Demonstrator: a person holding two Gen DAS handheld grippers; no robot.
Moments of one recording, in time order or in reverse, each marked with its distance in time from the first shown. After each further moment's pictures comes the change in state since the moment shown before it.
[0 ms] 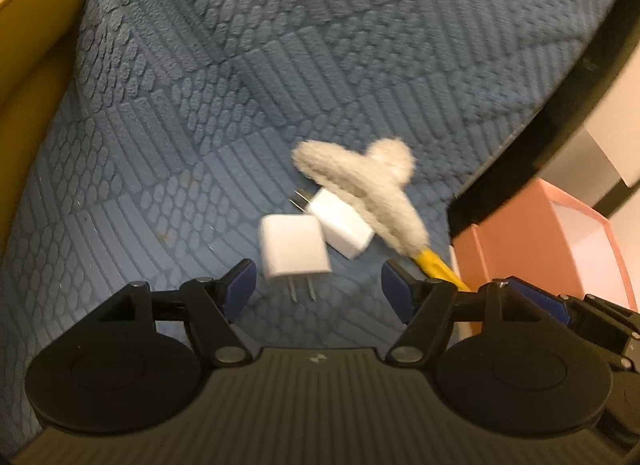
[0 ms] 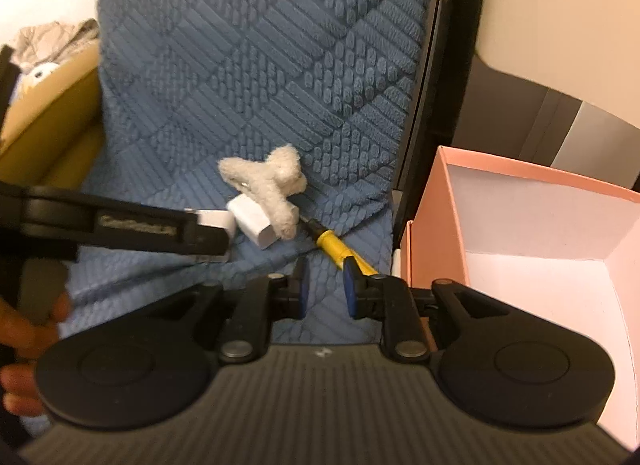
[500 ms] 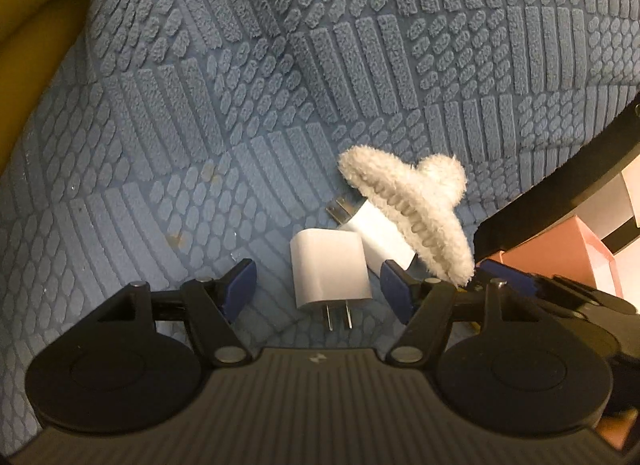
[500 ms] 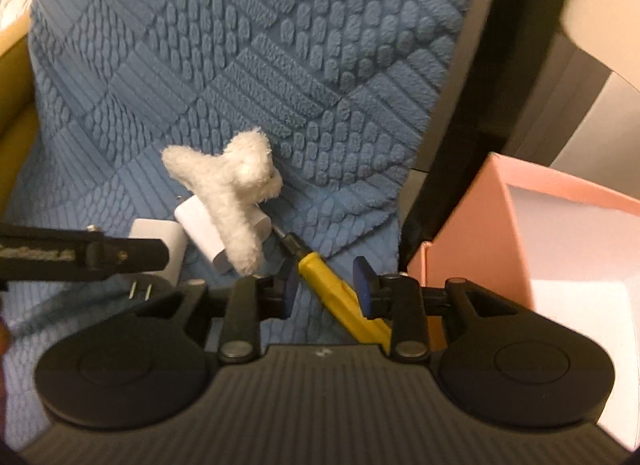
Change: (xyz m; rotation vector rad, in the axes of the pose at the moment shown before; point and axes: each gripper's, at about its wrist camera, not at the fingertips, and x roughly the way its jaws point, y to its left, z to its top) left arm 0.025 0.036 0.007 -0.108 0.022 -0.040; right arm 0.081 0.003 0.028 -0.041 0.121 -0.052
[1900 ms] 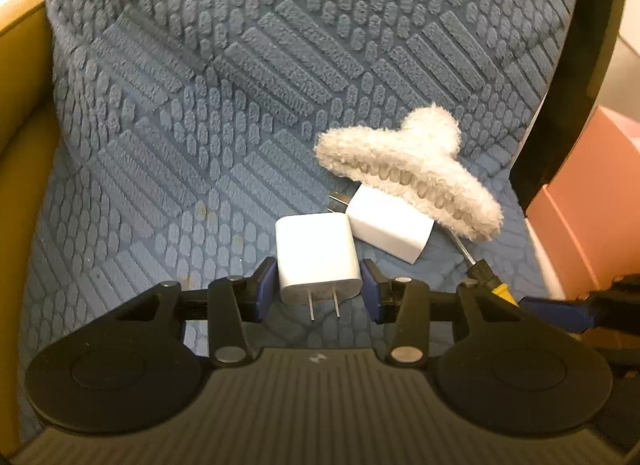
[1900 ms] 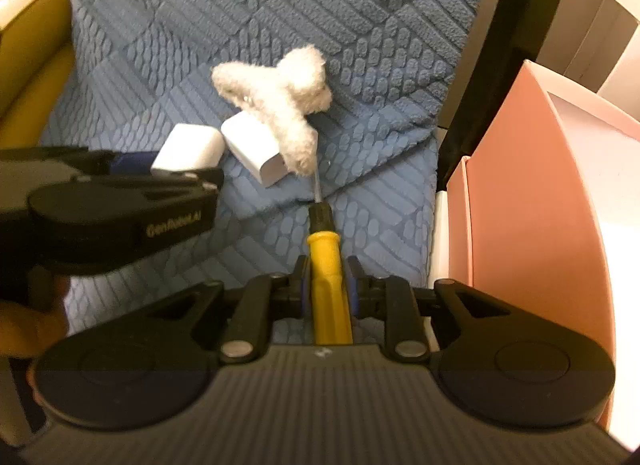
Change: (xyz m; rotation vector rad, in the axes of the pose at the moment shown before) left arm 0.029 -0.065 -0.039 0.356 -0.122 0.207; right arm -0.017 0.022 -0.048 -0.025 0.099 0.072
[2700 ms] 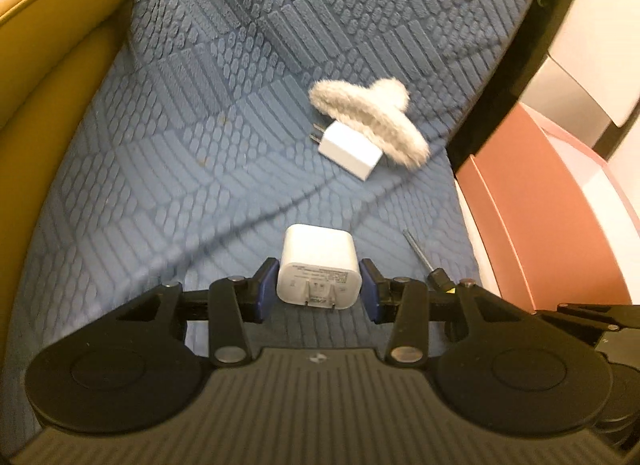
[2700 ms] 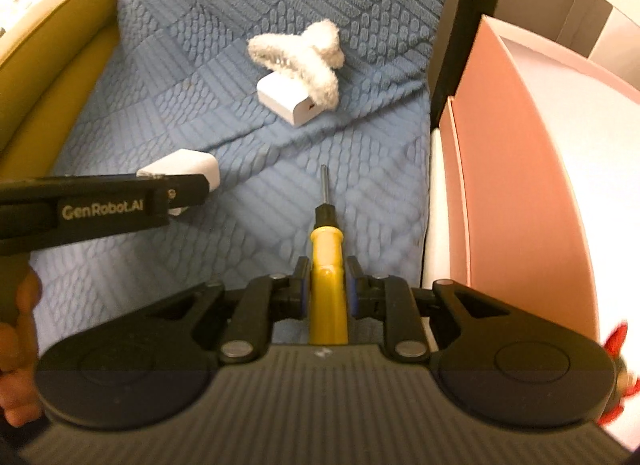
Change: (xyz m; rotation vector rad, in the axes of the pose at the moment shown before) left arm -0.089 0.027 -0.067 -0.144 0.033 -0.136; right arm -0.053 0.010 -0.061 0.070 -0.009 0.029
